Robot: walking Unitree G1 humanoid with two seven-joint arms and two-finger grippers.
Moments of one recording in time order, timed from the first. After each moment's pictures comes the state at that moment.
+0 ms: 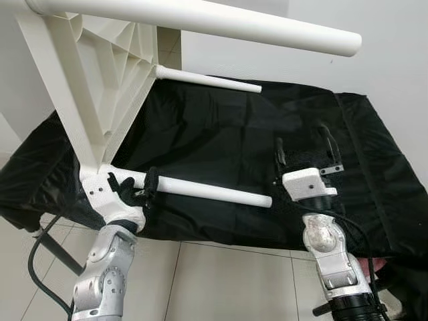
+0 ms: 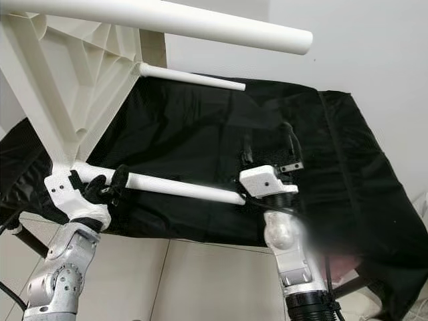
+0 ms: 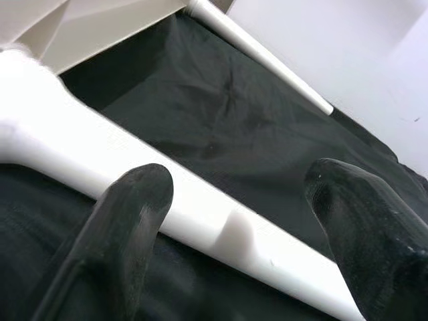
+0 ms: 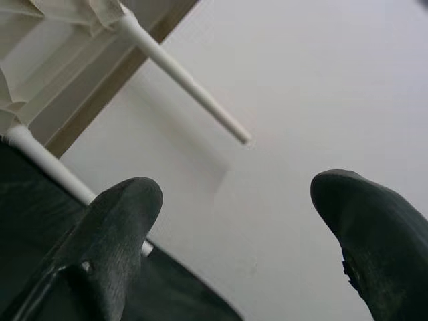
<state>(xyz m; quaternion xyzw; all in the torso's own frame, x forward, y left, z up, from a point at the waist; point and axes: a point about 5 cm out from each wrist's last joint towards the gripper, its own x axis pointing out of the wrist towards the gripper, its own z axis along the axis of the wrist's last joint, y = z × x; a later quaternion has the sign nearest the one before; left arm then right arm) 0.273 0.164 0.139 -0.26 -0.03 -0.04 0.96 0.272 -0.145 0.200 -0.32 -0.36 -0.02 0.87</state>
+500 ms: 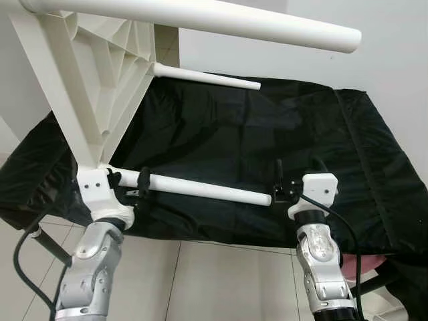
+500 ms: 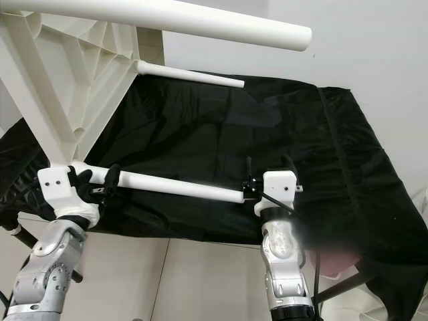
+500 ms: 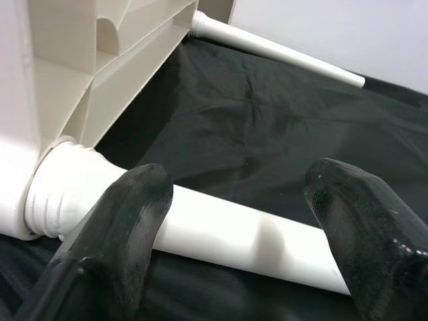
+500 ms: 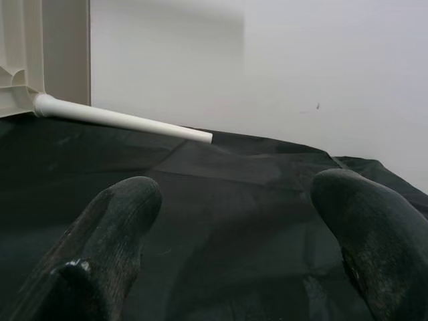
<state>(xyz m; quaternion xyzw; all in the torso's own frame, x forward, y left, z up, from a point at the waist) 0.274 0.179 0.148 -0.11 -0.05 -0.04 0.99 0.277 -0.161 0.154 -0.06 -0.19 -0.04 0.98</state>
